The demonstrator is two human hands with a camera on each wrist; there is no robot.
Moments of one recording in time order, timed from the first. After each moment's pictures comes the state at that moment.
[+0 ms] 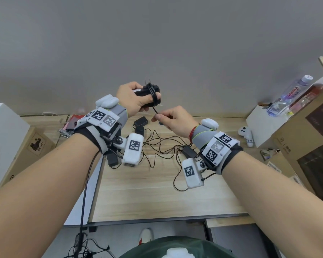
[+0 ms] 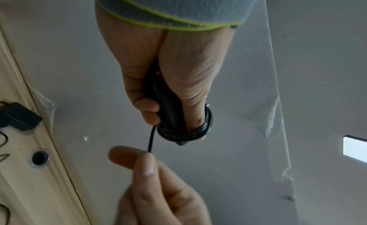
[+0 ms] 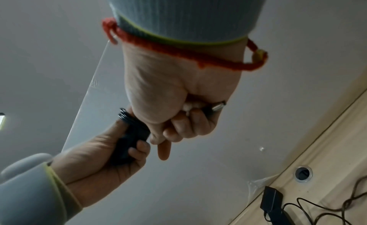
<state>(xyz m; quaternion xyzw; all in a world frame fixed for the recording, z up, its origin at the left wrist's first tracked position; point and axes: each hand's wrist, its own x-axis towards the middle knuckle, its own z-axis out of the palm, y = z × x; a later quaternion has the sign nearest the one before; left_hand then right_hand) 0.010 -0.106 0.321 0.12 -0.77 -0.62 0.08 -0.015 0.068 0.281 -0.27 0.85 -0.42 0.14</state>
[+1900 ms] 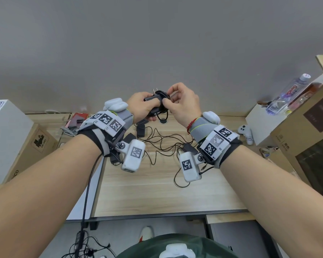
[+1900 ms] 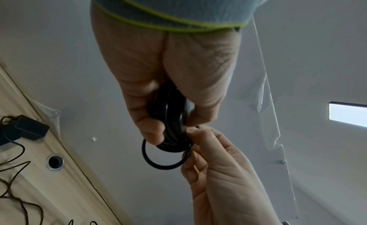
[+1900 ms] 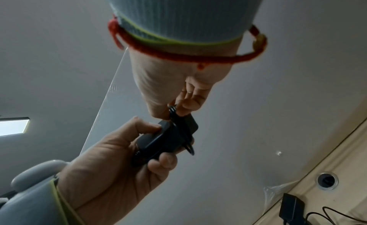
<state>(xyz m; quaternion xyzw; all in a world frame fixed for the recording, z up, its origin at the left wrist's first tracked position) 0.031 -0.087 0.317 0.12 -0.79 -0.60 -0.02 -0.008 0.059 0.304 -0.15 0.84 -0.52 -0.05</state>
